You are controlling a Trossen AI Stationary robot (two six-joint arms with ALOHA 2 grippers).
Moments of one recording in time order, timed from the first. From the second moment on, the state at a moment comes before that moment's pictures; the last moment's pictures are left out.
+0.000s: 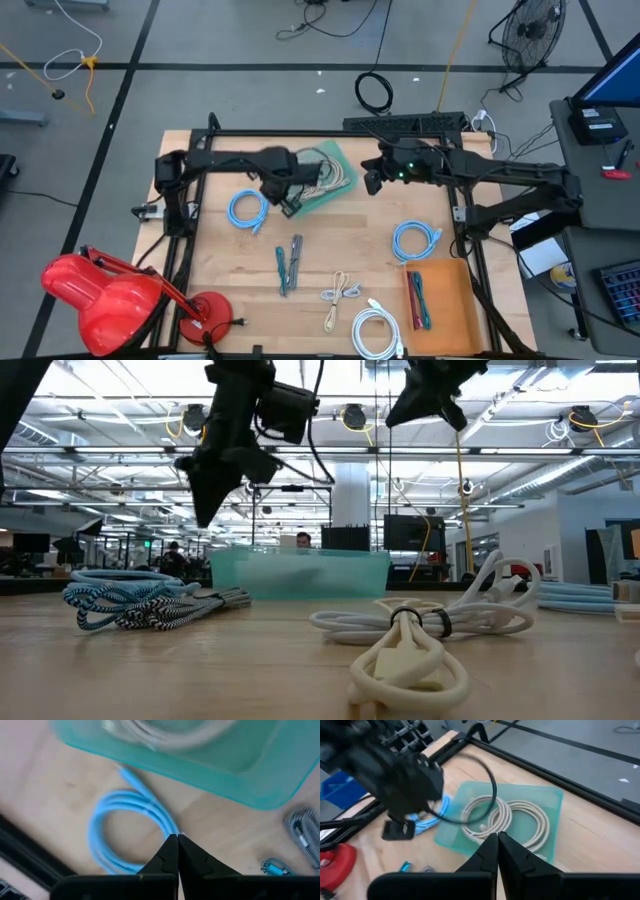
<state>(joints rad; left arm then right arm) 0.20 1.87 1.52 -1.42 -0.05 -0.61 -0.16 1.20 1.12 -0.48 0.24 0.57</state>
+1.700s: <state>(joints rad) 0.15 1.77 1.44 -0.79 0.02 -0.55 0.03 1.20 1.12 -0.49 0.36 0.64</state>
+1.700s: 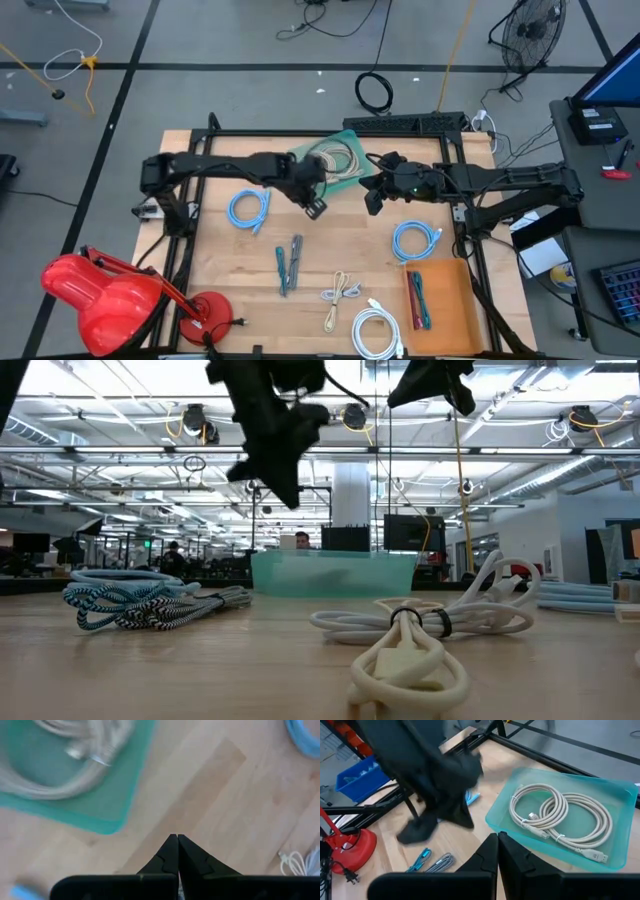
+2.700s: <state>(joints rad) 0.32 1.97 1.44 -0.76 -0.10 -0.36 0.05 1.20 1.12 -0.50 0.37 0.65</state>
